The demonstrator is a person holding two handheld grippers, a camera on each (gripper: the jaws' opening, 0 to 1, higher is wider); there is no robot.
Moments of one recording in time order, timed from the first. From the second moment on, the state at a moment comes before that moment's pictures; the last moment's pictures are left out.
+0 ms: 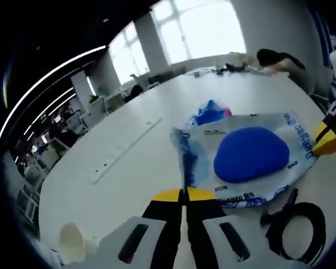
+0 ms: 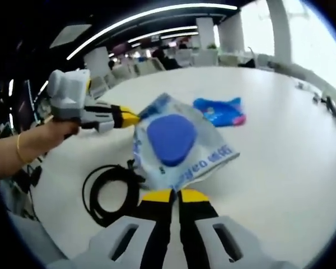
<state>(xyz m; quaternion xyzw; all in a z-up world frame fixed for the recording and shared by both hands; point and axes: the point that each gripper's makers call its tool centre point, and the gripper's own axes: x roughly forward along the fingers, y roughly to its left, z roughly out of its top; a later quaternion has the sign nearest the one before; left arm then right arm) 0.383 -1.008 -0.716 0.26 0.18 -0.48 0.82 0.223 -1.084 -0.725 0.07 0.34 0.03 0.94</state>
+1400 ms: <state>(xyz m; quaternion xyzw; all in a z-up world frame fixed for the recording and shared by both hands) 0.383 -0.935 -0.716 0.21 0.21 -0.38 0.87 0.301 -1.092 -0.690 -0.01 0.31 0.09 0.95</state>
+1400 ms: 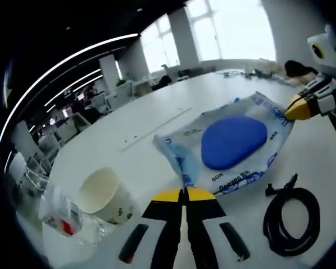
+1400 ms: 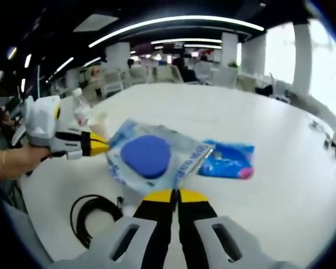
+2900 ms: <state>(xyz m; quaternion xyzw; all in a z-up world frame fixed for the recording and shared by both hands) 0.412 -0.909 -0.728 0.22 0.21 -0.30 0.91 0.396 -1.088 -0.720 -0.06 0.29 0.14 0.95</state>
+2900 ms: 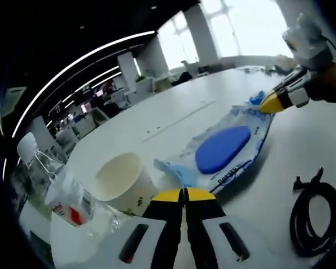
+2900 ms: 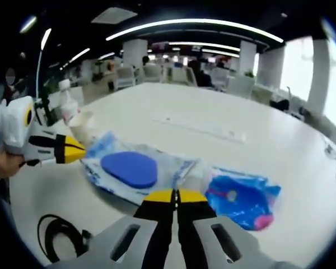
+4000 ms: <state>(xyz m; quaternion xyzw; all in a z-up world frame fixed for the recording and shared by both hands) 0.409 -0.901 -0.742 0.20 0.24 -0.26 0.92 0.405 -1.092 -0.745 -0.06 0.31 0.14 0.94</state>
